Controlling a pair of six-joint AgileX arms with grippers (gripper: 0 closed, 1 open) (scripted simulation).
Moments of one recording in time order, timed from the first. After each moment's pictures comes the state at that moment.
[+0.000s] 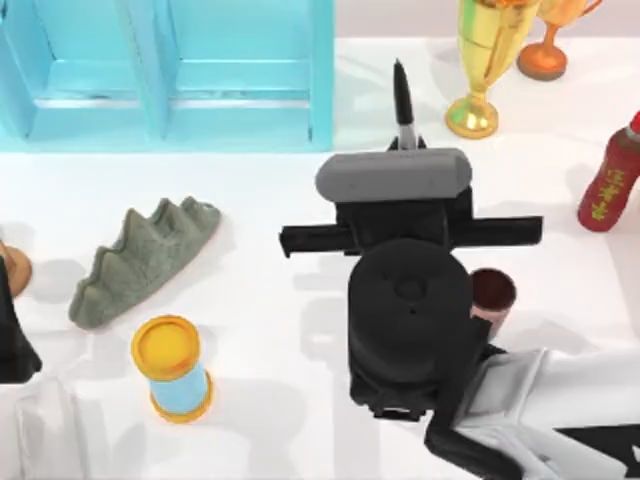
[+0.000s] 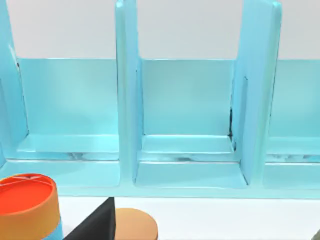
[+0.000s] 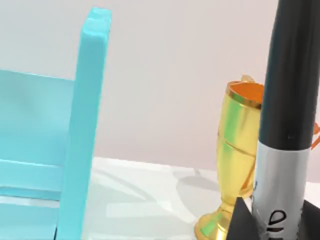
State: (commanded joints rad) left arm 0.00 0.00 0.00 0.00 0.00 0.00; right arm 1.06 1.75 0.79 0.93 1.19 -0.16
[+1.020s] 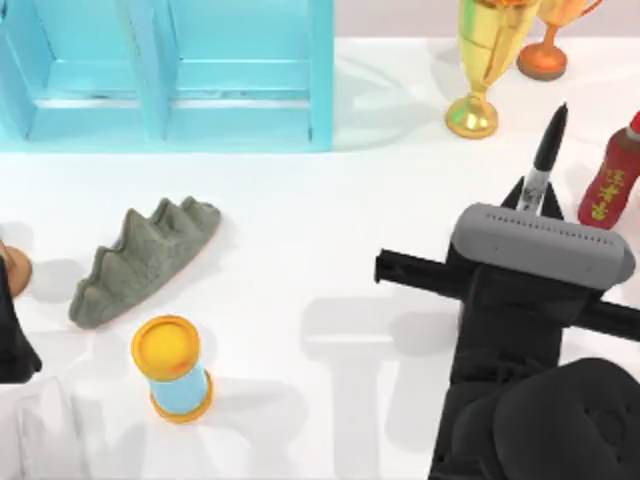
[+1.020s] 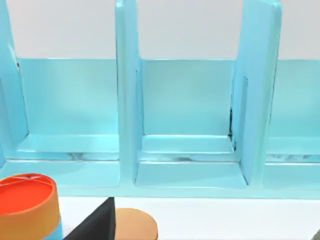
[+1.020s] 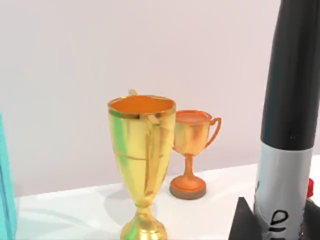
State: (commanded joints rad) left arm 0.00 0.00 0.00 0.00 0.00 0.00; right arm 1.16 1.65 0.54 1.57 1.47 -0.46
